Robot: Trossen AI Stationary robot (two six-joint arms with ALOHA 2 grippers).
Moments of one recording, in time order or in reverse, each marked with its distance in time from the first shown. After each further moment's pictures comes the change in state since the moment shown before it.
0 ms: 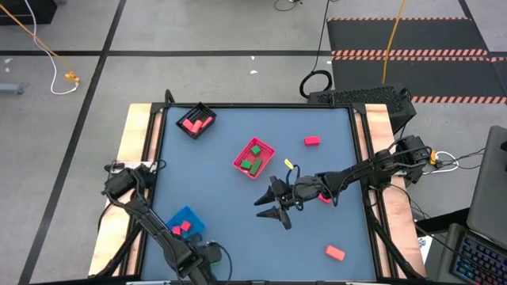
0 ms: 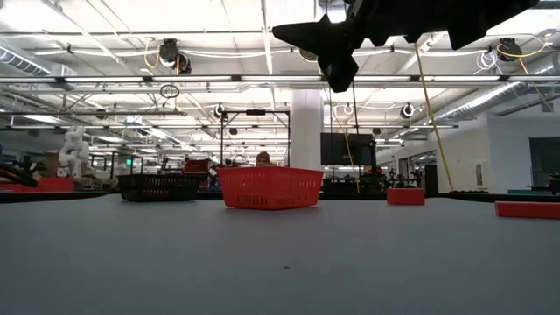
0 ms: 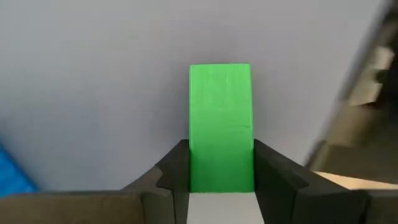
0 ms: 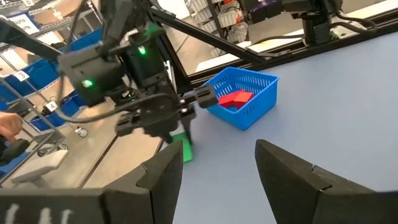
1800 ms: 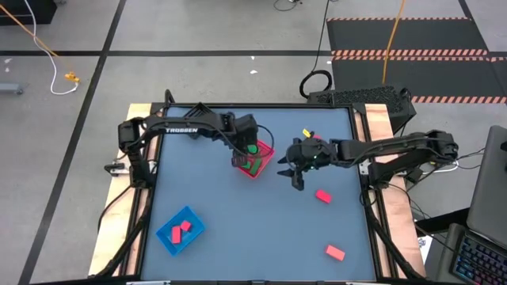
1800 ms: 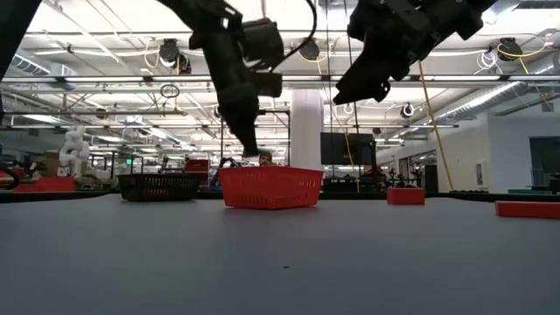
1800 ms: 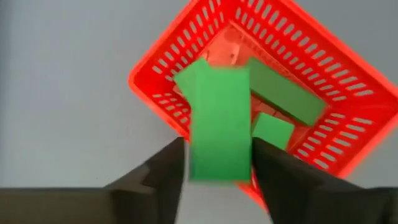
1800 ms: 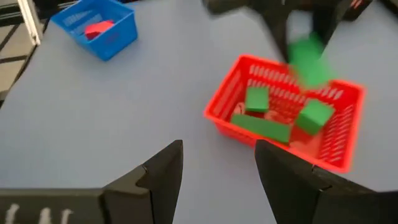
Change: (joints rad) left arm 1.117 -0.179 -0.001 0.030 0.000 1.377; right arm -0.309 -0.347 0.000 -0.758 0.006 -0.313
